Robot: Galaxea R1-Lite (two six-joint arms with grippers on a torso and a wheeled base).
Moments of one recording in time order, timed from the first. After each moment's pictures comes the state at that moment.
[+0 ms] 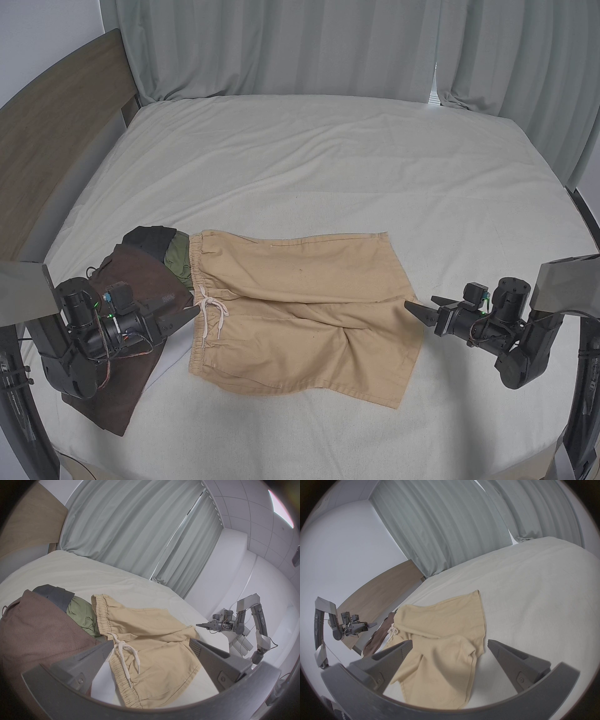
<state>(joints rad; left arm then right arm) 0.04 2.17 -0.45 -1.55 -0.77 -0.17 0.15 2.30 -0.55 -1.54 0.43 0.27</state>
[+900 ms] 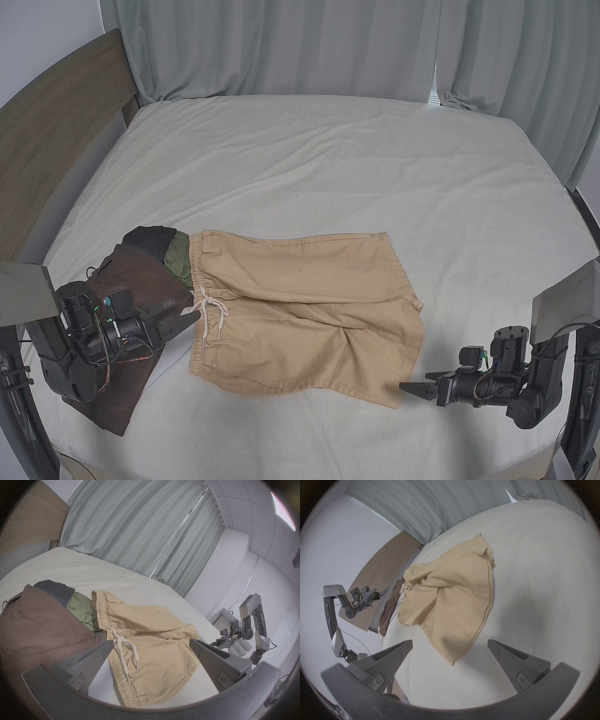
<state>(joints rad) 0.04 2.17 -0.42 -1.55 -0.77 -0.17 0.23 2.30 -0.17 -1.54 0.50 0.26</state>
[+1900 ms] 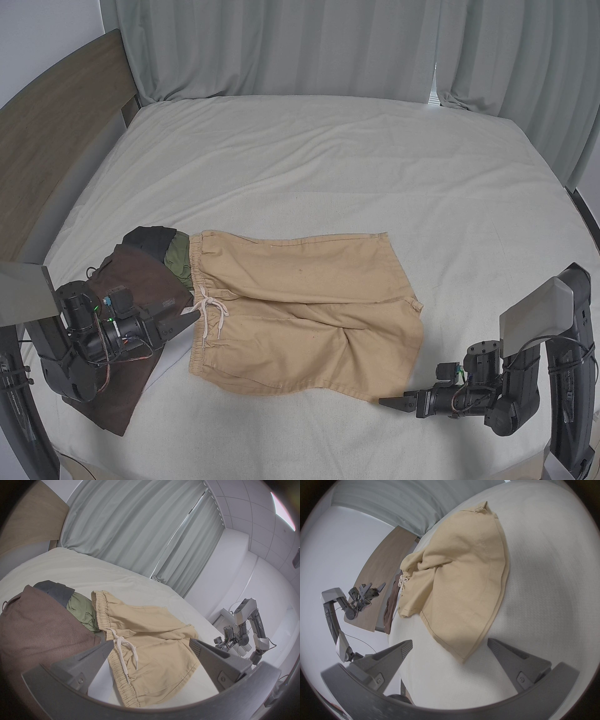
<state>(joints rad) 0.04 2.17 -0.42 -1.55 -0.77 -0.17 0.30 2.48 -0.26 -1.55 0.54 0.36</state>
